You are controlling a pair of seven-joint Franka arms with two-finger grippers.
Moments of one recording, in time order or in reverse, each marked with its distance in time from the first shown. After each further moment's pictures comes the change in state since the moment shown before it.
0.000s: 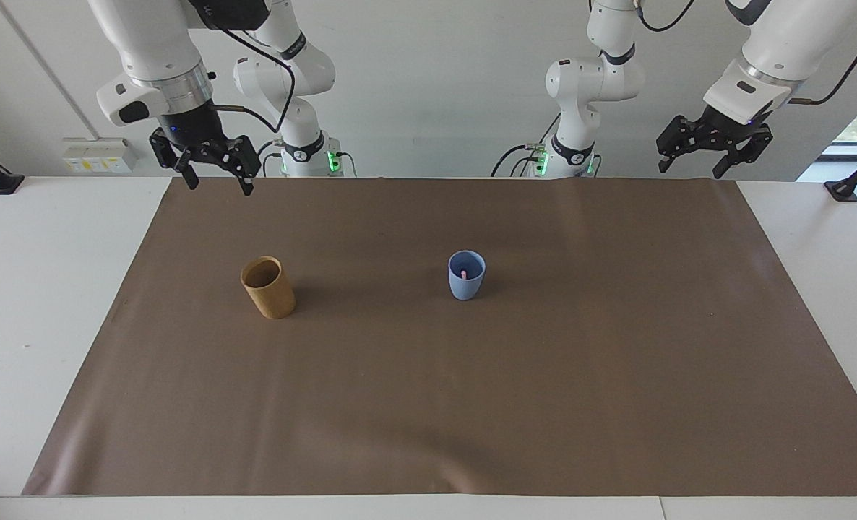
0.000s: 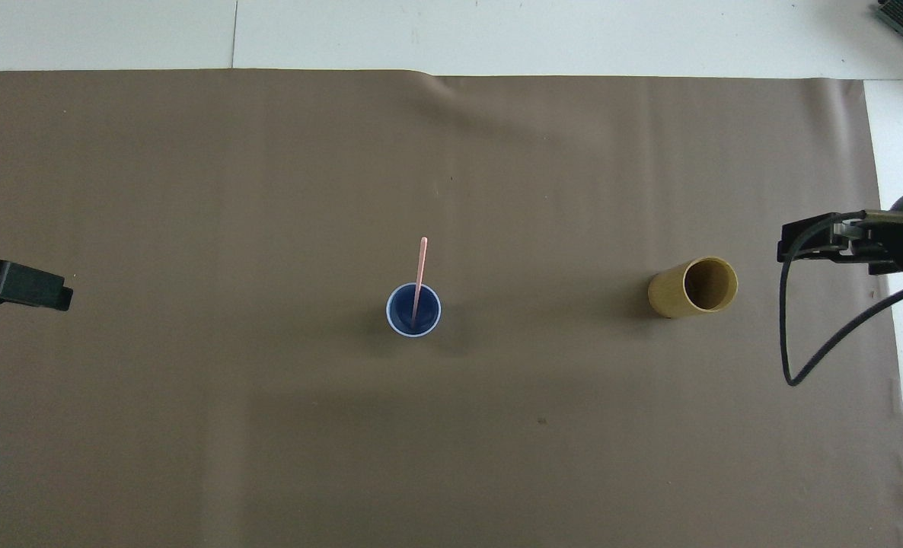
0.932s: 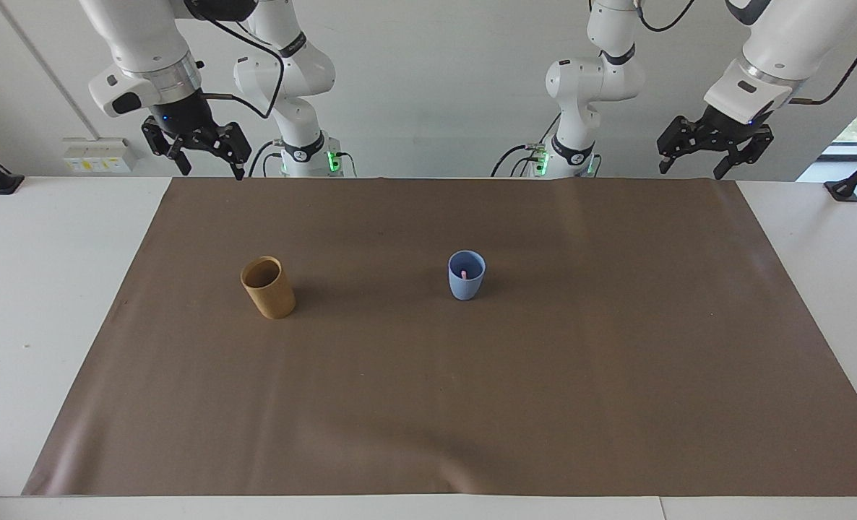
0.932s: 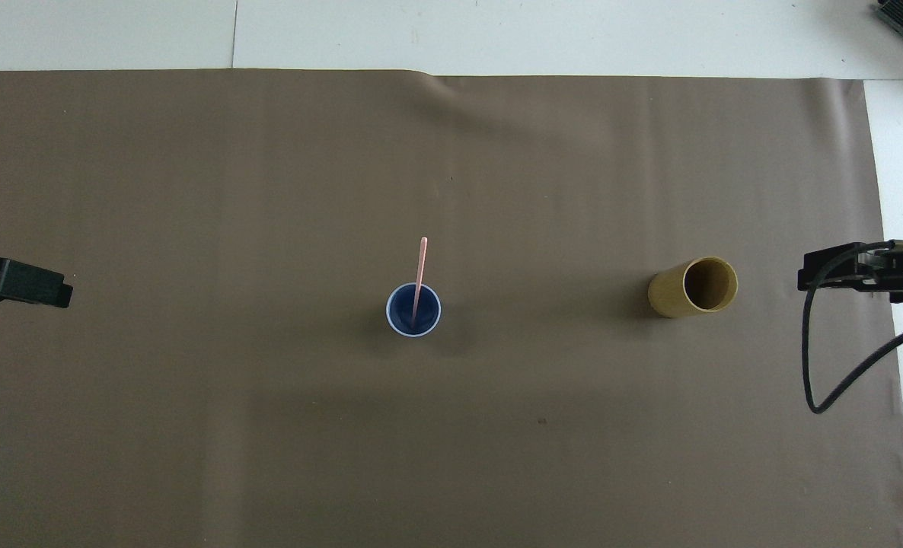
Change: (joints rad) left arm 0.000 0.000 -0.001 0.000 0.000 0.009 0.000; right arm -0.023 -0.067 -0.003 -0.083 -0.002 -0.009 -0.070
